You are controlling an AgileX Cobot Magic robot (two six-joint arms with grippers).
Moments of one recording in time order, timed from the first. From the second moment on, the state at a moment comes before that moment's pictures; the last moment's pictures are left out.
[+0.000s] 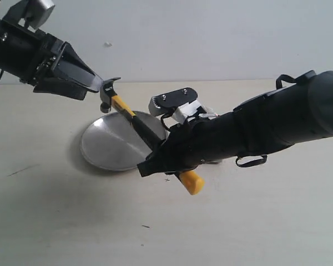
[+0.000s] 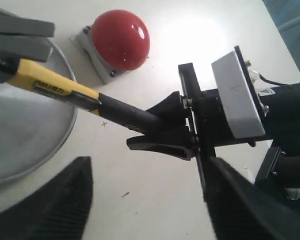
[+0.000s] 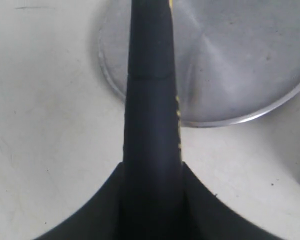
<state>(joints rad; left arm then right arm) -0.12 1.76 -1.38 -0.95 1.22 0.80 0.46 1.86 -0.94 1.68 0.29 -1.60</state>
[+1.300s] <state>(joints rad) -0.10 1.04 -0.39 -1.73 0.67 1.59 0.46 1.09 -0.40 1.76 -0.15 -1.60</state>
